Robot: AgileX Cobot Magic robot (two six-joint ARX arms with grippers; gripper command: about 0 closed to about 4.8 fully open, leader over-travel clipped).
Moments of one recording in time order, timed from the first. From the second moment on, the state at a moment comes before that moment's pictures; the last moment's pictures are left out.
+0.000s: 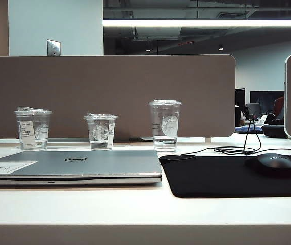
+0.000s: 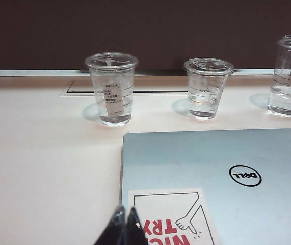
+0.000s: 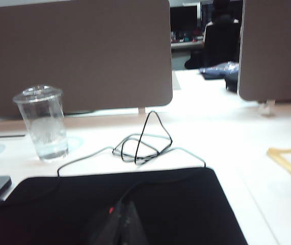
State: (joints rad) left arm -0.07 0.00 0.00 -0.02 0.00 0.00; right arm 0.06 0.00 0.01 0.09 0.08 0.06
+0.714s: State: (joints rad) left arm -0.07 0.01 0.15 -0.01 -0.02 -0.06; right arm 0.06 0.01 0.15 -0.07 0.11 0.16
